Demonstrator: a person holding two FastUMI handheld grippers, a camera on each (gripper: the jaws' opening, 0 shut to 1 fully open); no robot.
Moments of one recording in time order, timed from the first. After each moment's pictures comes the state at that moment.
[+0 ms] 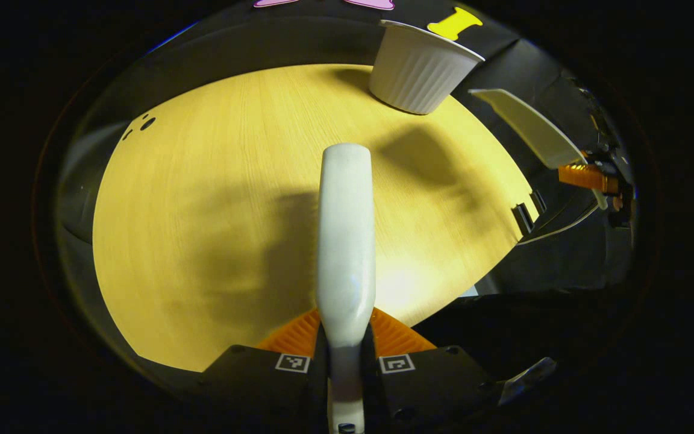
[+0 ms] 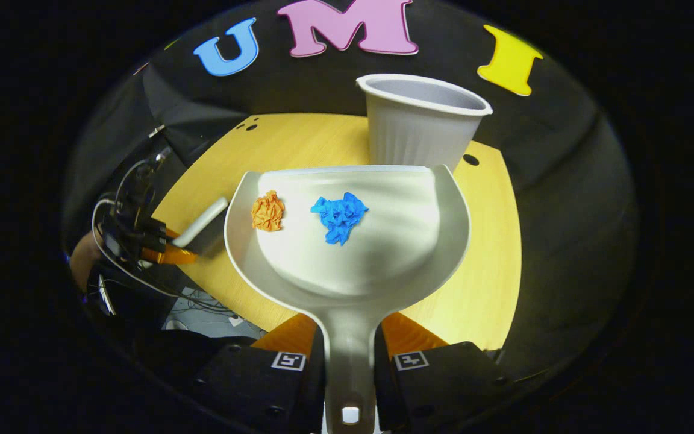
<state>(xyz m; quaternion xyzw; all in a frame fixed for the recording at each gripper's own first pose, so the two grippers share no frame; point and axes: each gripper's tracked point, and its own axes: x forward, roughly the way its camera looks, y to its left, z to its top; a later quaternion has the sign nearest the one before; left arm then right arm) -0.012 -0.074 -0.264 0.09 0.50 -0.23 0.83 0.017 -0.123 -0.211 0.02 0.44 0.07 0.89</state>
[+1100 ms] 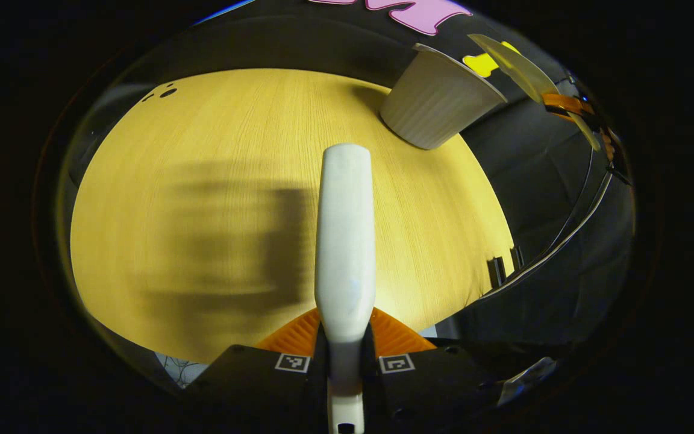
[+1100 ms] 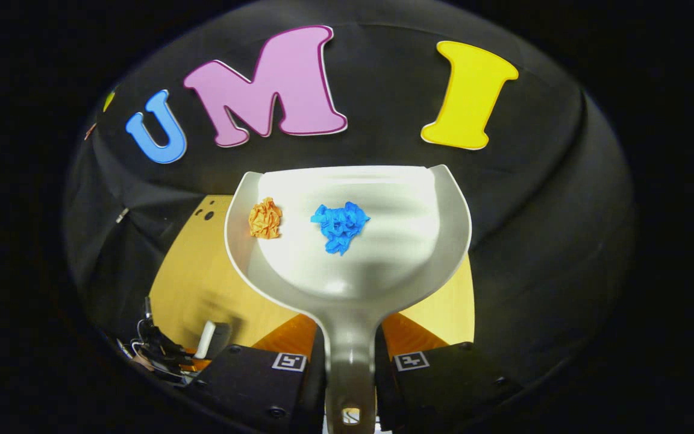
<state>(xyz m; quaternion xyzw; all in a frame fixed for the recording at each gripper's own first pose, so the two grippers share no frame) -0.001 -0.128 -0.262 -0.05 0.47 -0.20 0.86 0.192 -0.216 -0.092 0.06 0.38 -0.03 0.92</state>
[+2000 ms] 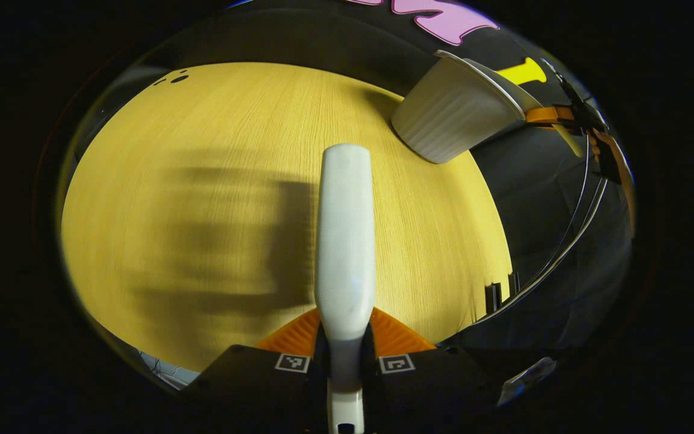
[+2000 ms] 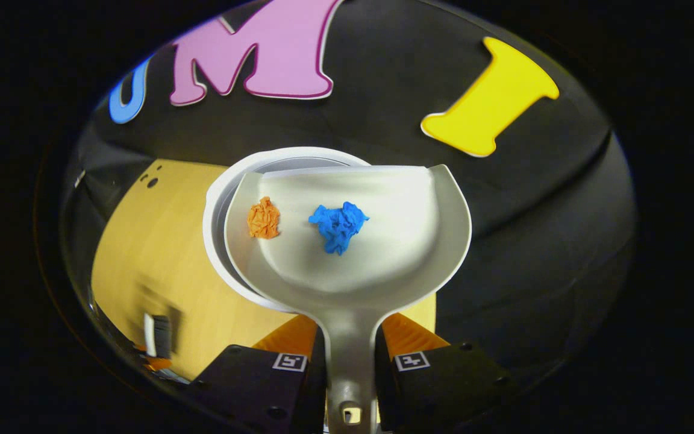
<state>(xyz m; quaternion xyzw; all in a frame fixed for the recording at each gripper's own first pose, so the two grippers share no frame) 0.002 -0.135 -0.263 -0.09 0.47 -0.19 0.86 0.238 -0.253 -0.135 -0.10 0.42 -0.09 0.90</state>
